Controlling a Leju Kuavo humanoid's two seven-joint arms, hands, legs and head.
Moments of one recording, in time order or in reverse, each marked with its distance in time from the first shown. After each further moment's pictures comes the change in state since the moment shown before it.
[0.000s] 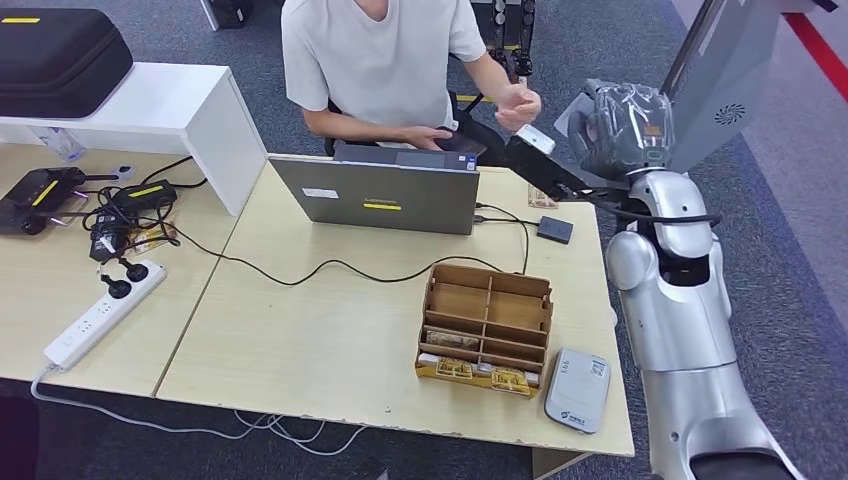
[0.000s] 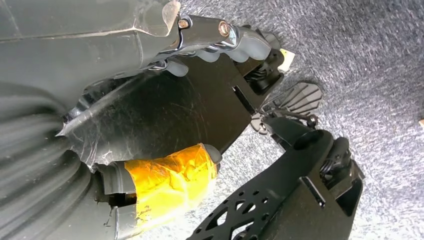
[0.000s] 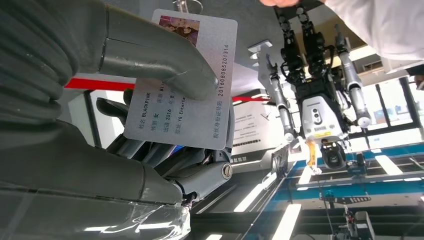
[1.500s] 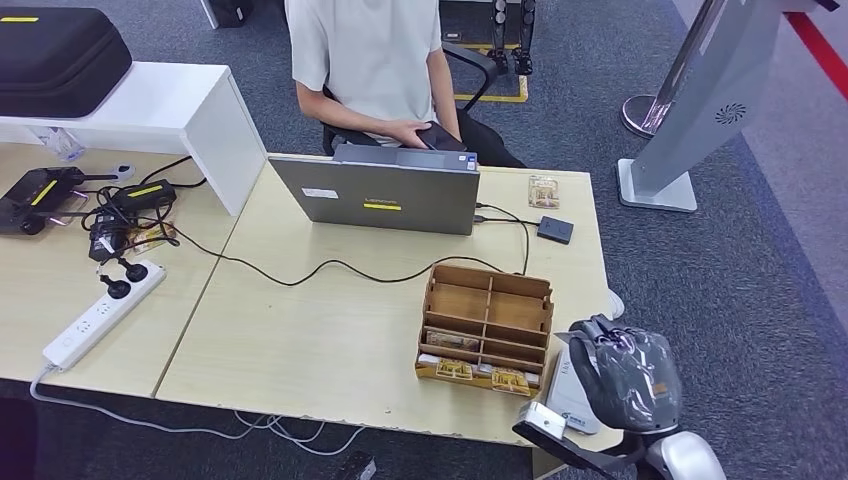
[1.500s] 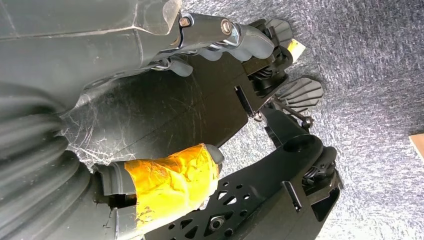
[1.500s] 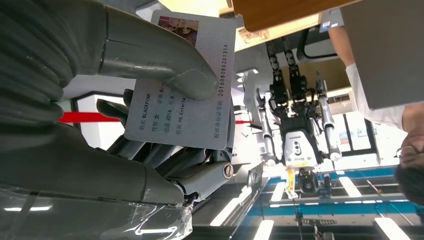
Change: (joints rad) left arm 0.011 -0.018 0.065 0.000 0.130 0.055 0.028; right arm 0.878 -0.178 0.016 -0.546 0.023 -0.241 -0.149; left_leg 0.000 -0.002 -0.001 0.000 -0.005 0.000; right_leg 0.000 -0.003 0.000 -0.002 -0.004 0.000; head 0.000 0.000
